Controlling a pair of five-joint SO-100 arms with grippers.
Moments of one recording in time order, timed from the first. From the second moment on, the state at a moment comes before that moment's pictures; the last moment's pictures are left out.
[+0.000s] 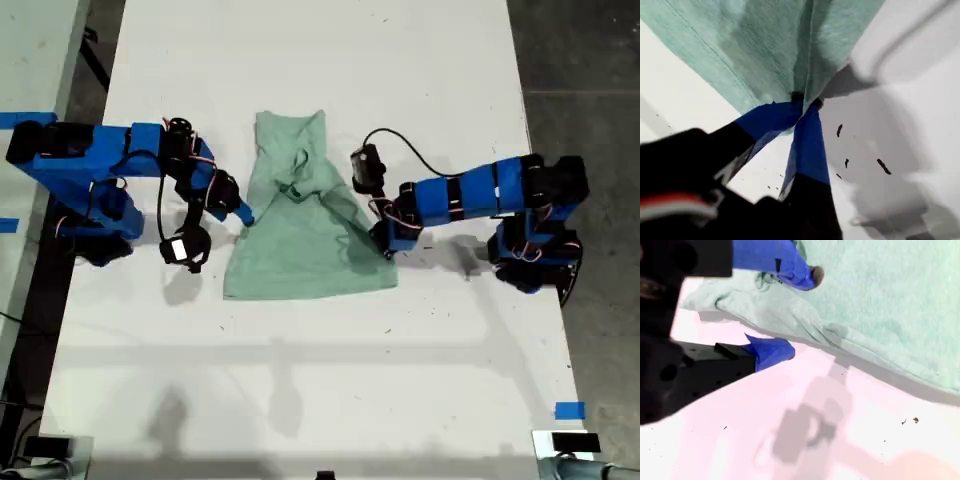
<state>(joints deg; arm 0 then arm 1) -16.2 103.6 107.7 82.9 8.6 5.6 86.4 108.0 61.9 -34.6</state>
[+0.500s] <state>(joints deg) -16.2 103.6 107.7 82.8 8.6 1.2 71.4 70.0 78.0 -32.9</state>
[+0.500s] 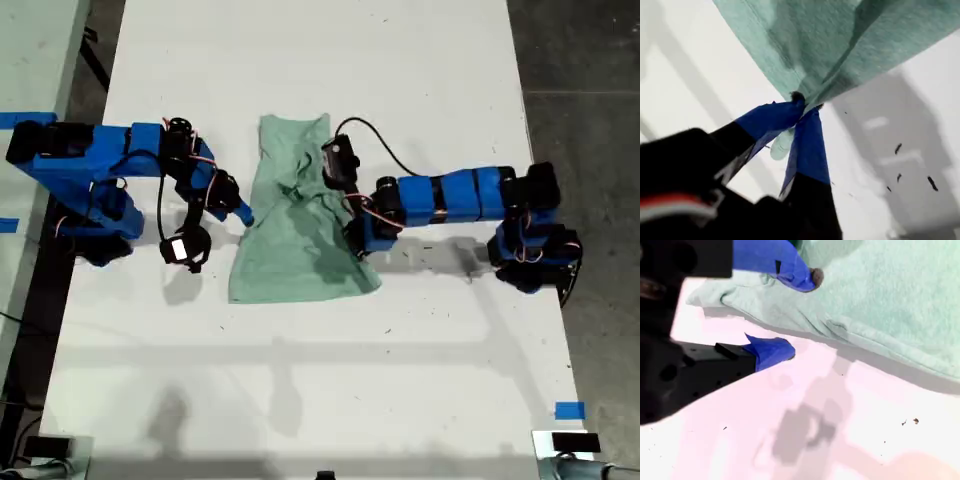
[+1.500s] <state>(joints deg) -13.0 105.6 107.7 87.4 5.5 2.6 66.8 58.8 81.5 -27.8</state>
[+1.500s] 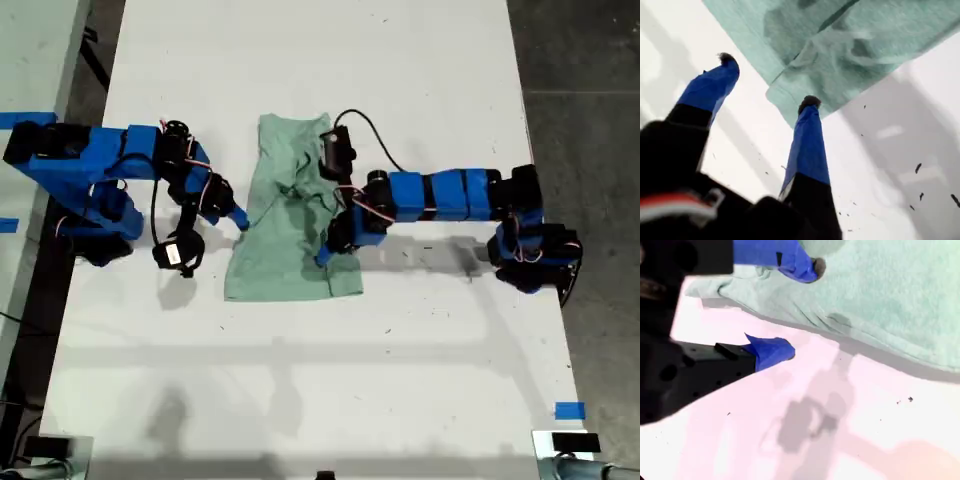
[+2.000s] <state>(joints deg) -4.1 108.2 110.4 83.6 -2.6 2.6 74.2 64.2 83.1 -28.3</state>
